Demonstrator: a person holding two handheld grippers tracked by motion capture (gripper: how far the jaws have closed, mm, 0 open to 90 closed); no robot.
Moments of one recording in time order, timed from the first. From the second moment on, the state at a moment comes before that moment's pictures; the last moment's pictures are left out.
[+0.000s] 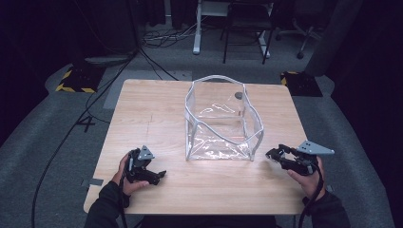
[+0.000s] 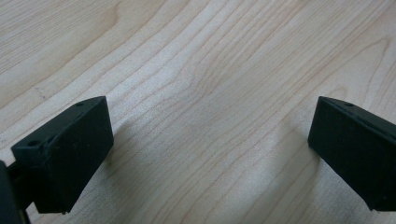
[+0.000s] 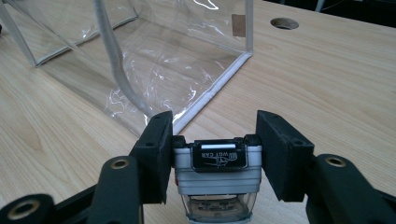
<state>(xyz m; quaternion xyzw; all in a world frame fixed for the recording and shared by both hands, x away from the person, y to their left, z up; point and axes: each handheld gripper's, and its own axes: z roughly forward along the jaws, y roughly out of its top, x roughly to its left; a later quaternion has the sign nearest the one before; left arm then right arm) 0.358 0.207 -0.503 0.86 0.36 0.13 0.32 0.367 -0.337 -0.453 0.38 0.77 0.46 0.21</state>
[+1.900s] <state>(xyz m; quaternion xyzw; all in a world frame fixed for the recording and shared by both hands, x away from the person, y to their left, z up) 0.356 0.207 -0.503 0.86 0.37 0.12 0.32 0.424 -0.309 -0.323 0.35 0.75 0.48 0.30</state>
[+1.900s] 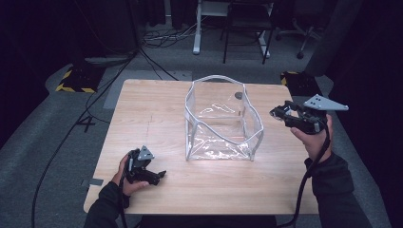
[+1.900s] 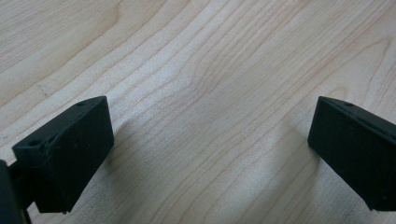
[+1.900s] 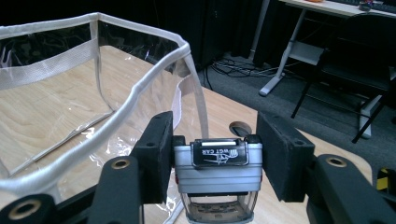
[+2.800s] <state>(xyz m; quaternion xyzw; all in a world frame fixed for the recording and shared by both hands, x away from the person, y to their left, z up) 0.356 0.207 -0.503 0.86 0.37 0.12 0.32 0.432 -0.285 -0.281 0.32 0.75 0.50 0.30</state>
